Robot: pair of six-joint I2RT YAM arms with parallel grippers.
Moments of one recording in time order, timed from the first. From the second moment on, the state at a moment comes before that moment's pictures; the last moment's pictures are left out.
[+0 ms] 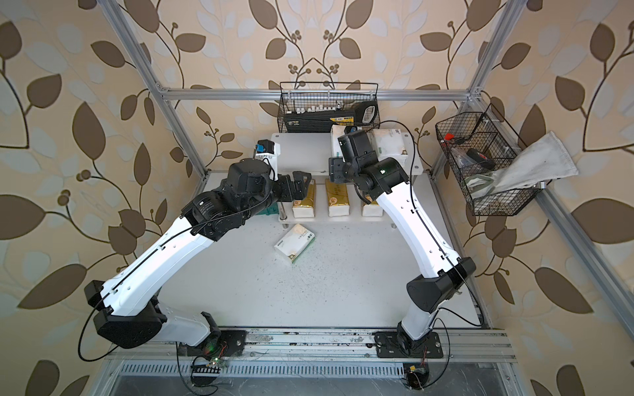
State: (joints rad) left arm -0.84 1.42 1.74 -0.69 -0.28 -0.53; right arm 0.50 1.73 2.12 -1.04 0.29 0.33
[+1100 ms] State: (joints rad) left arm -0.84 1.42 1.72 -0.68 -0.28 -0.53; right arm 0.48 1.74 2.14 -1.02 0.22 0.32
